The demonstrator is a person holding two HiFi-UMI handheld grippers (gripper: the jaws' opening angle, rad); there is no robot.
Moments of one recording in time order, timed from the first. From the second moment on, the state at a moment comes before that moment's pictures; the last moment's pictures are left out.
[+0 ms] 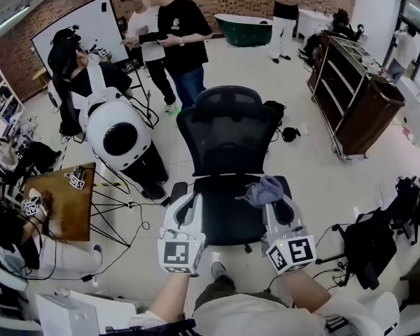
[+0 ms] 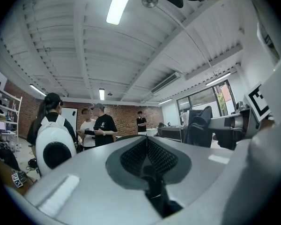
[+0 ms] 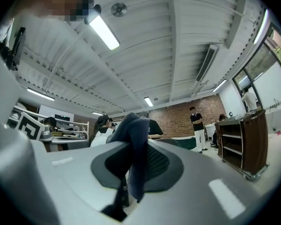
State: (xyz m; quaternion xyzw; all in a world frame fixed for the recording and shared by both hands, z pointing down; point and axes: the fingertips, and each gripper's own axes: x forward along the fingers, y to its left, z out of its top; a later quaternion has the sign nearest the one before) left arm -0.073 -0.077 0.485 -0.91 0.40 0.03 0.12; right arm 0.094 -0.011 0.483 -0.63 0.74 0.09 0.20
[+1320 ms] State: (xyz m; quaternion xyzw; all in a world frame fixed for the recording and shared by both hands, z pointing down) left arm -0.131 0.311 0.473 -0.90 0.41 0.09 0.14; right arm 0.058 0.366 0.485 -0.62 0.76 0.07 0.20
